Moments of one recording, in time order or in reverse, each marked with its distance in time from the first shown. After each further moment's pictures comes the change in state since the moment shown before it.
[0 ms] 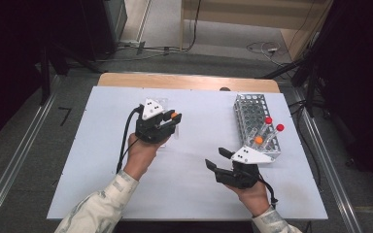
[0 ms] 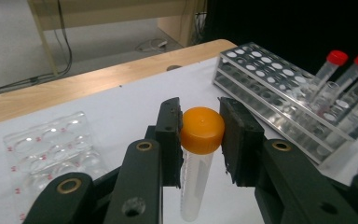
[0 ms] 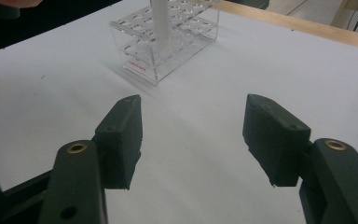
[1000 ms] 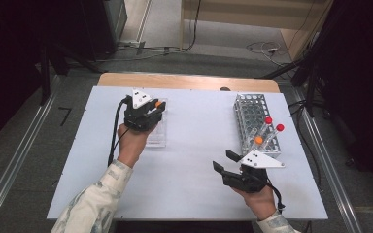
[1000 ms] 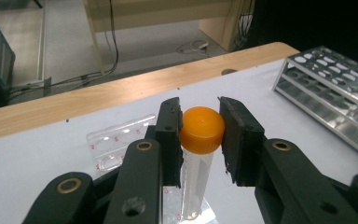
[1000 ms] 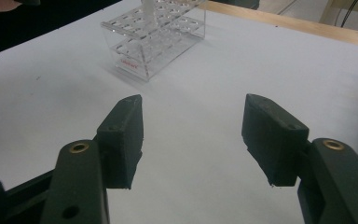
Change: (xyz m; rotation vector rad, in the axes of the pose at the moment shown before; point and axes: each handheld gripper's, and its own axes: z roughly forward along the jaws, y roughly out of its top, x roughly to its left) left arm 0.035 -0.004 0.011 0.000 0.161 0.010; right arm -0.006 -0.009 -0.015 -0.013 -0.024 0.023
